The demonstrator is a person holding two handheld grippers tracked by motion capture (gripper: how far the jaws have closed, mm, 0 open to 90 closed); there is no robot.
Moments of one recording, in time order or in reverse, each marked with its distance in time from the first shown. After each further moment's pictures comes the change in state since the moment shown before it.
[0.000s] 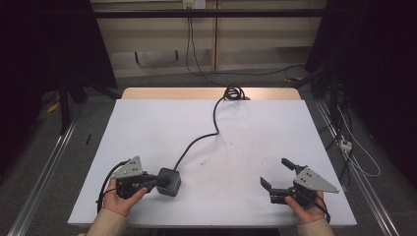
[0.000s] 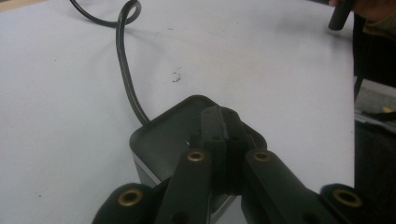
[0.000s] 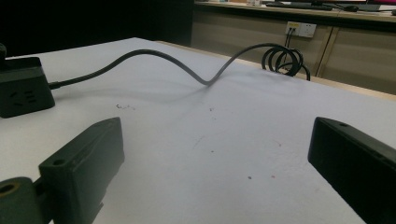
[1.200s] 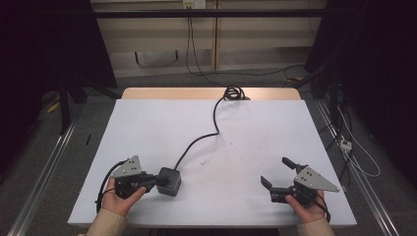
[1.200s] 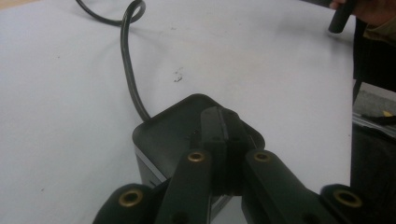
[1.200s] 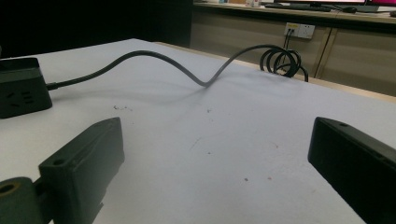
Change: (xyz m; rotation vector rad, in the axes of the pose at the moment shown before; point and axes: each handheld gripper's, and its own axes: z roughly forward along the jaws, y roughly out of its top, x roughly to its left) left arm 0.001 0.000 -0.003 -0.006 -0.001 -0.039; right arm -0.003 0.000 0.000 -0.001 -0.003 0.002
